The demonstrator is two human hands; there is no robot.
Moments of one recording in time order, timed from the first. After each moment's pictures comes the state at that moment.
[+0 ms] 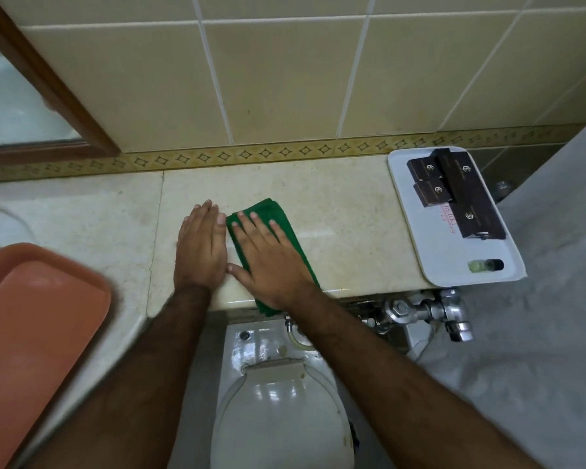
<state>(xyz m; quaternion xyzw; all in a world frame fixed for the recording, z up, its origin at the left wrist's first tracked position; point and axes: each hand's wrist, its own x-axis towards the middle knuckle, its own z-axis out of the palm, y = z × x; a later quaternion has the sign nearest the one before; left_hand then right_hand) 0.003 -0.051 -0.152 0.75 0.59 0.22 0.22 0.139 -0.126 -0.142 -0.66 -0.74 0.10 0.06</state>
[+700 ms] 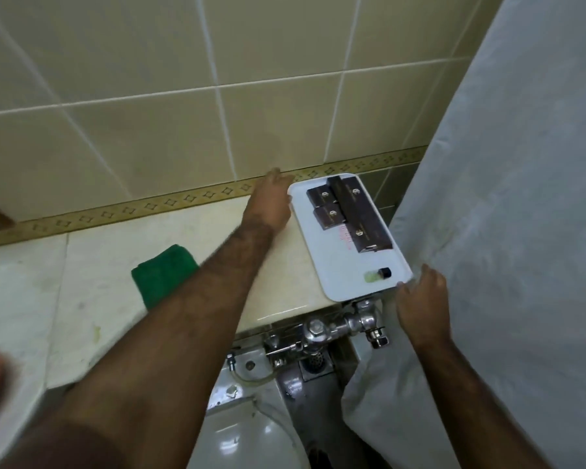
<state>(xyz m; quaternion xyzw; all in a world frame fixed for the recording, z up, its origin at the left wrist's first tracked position) 0.300 -0.053 -0.066 0.89 0.39 0.12 0.22 0.413 -0.336 -0.099 -0.94 -0.18 0.12 0.27</state>
